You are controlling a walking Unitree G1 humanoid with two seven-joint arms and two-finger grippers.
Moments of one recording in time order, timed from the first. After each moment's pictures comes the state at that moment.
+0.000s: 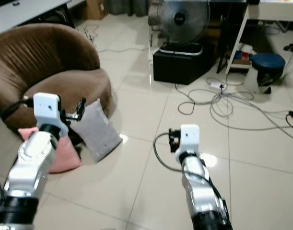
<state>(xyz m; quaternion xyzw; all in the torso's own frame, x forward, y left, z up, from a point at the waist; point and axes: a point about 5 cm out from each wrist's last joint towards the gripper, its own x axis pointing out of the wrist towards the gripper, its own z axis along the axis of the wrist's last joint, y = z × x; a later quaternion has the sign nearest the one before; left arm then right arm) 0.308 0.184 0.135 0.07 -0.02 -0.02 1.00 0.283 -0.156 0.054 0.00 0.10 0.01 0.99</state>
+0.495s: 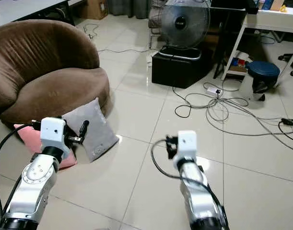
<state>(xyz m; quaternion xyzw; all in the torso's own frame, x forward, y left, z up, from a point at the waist) 0.280 0.182 0.101 0.08 0.02 -0.04 1.00 0.280 -0.145 0.053 0.00 0.11 0.04 0.99</state>
